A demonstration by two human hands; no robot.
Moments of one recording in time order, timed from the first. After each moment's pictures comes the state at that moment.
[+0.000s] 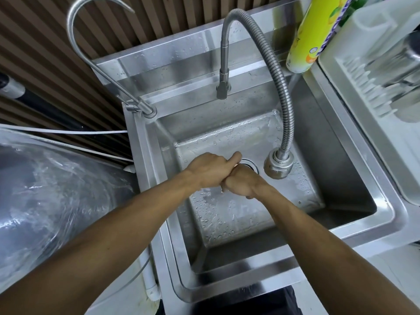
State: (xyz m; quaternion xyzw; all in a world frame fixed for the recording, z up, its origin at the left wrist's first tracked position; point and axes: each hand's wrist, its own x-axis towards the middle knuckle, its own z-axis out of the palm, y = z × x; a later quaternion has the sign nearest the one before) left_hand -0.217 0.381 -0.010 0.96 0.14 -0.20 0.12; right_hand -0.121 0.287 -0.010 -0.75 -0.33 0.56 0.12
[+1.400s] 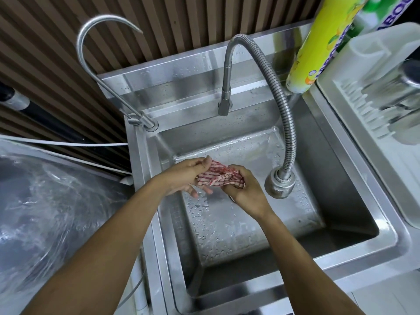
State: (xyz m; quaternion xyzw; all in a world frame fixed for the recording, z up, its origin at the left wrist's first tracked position) left_hand -0.259 0.430 0.000 0.55 0.42 -0.13 0.71; right_hand -0.120 0.269 -0.048 -0.73 -0.27 0.45 0.44
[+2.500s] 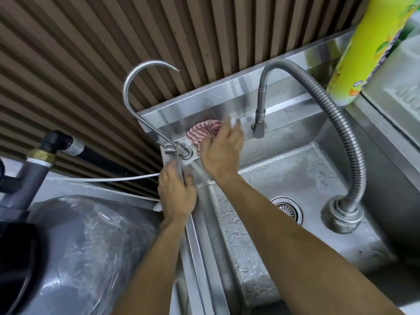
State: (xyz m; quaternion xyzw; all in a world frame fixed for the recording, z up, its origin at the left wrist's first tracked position) left_hand -0.322 0.488 -0.034 0.76 0.58 0.24 0.18; right_hand -0.180 0.479 0.005 -0.82 -0.35 0.21 0.41
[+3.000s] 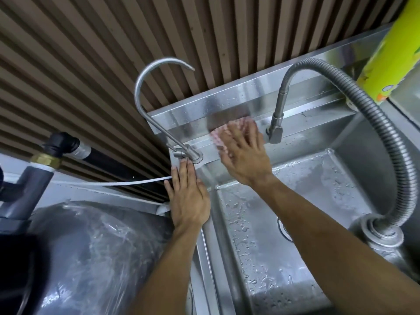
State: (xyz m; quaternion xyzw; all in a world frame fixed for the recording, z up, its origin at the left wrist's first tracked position) left_hand -0.321 0.486 -0.050 0.80 0.59 0.03 0.10; right_hand -0.126 0.480 -0.067 -0.77 -0.61 0.02 0.15
